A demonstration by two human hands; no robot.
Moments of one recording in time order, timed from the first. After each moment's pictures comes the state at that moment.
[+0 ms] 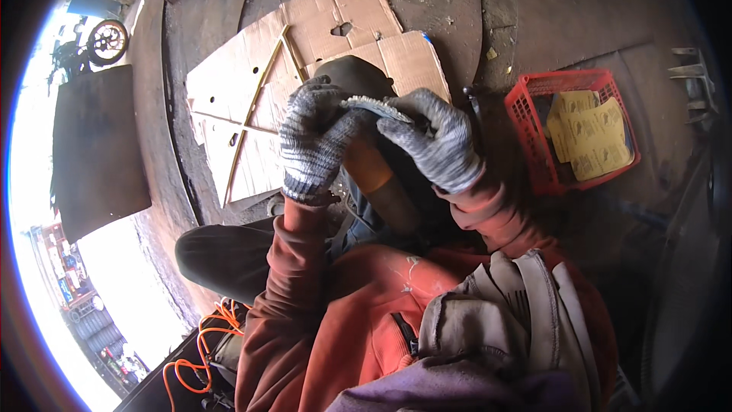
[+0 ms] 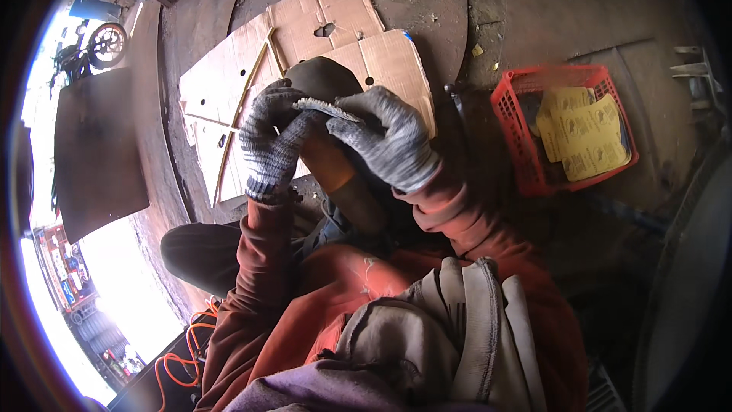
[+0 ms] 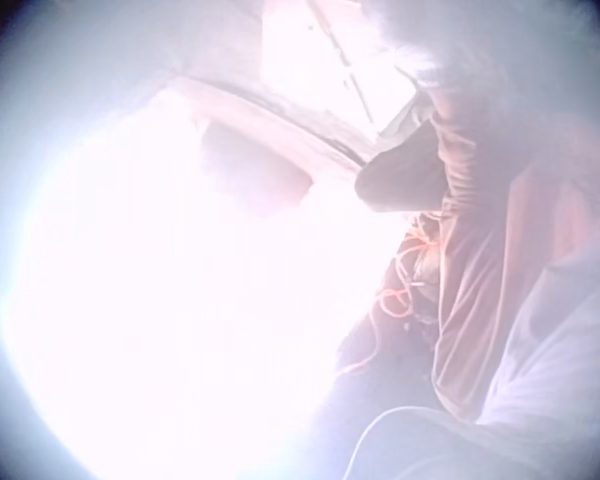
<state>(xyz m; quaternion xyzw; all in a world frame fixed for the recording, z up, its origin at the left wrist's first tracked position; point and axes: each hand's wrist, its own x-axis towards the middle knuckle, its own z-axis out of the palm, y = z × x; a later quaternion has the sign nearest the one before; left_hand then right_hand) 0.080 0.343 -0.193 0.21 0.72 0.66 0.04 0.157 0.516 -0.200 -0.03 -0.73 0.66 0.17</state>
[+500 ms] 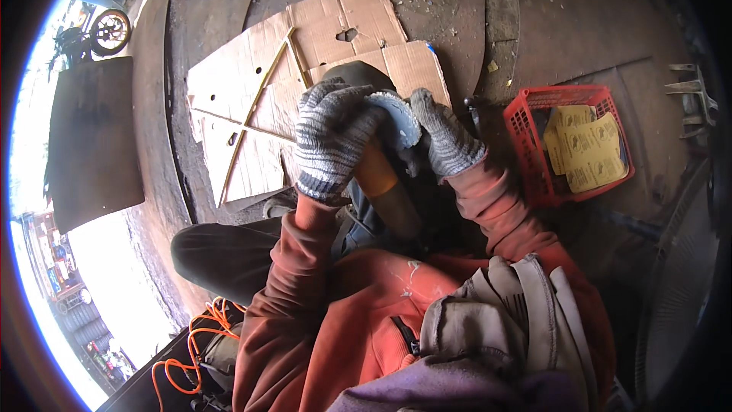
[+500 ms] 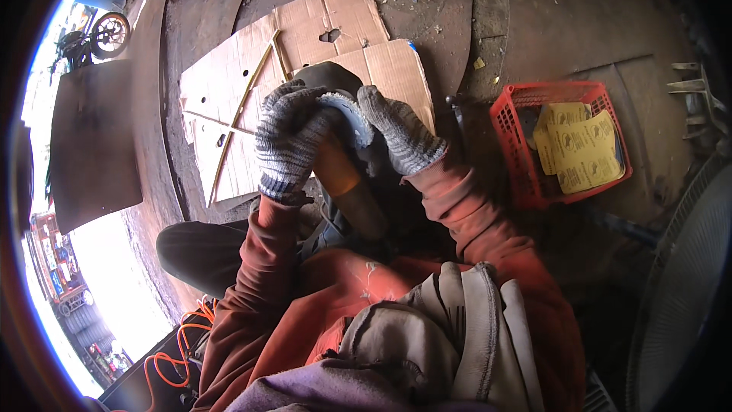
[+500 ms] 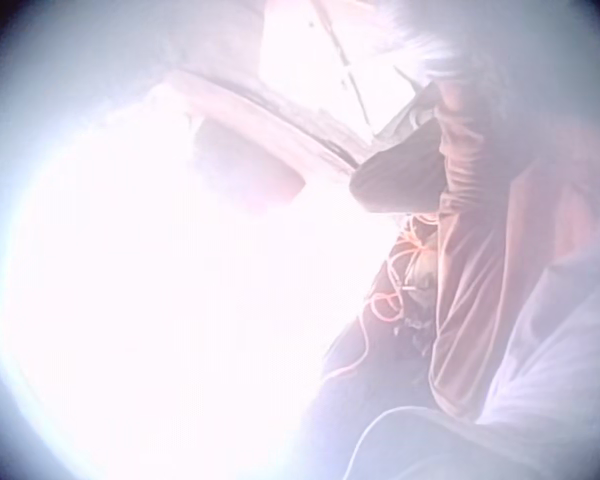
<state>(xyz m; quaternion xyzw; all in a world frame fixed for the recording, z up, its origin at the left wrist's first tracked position) 0.075 0.355 -0.192 0.29 0.82 0.48 -0.07 0.142 0.543 -0.215 -0.10 -0.41 0.89 -0.19</state>
